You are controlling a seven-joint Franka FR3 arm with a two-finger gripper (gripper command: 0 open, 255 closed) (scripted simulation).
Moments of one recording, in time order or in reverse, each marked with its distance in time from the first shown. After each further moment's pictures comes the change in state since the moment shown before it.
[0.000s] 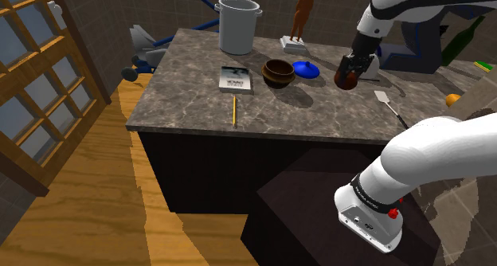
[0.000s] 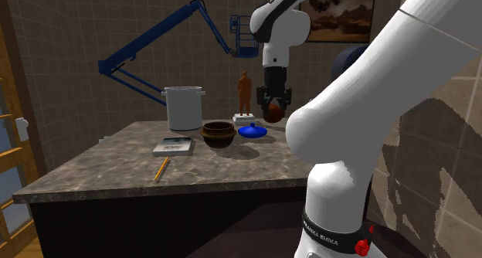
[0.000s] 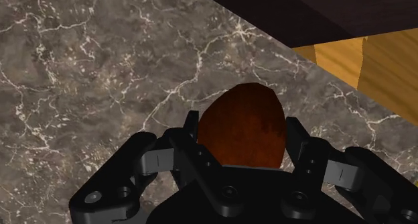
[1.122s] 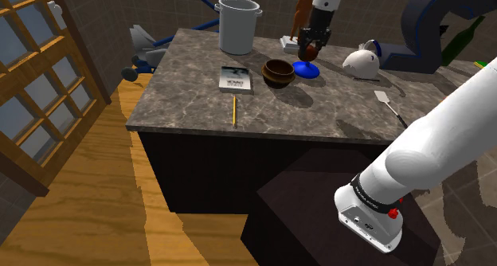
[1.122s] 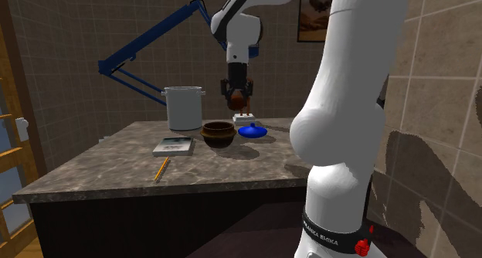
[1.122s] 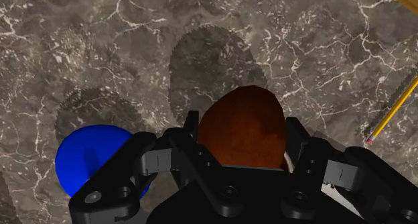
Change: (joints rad) arm 0.136 0.541 0.019 0.518 0.194 0.007 0.019
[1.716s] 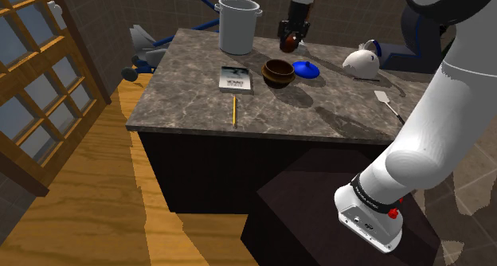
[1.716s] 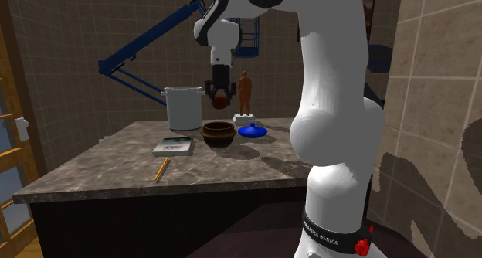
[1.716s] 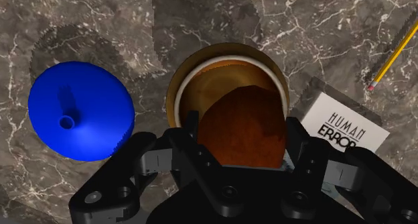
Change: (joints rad) arm 0.006 0.301 0.017 0.349 0.099 -0.066 0.000
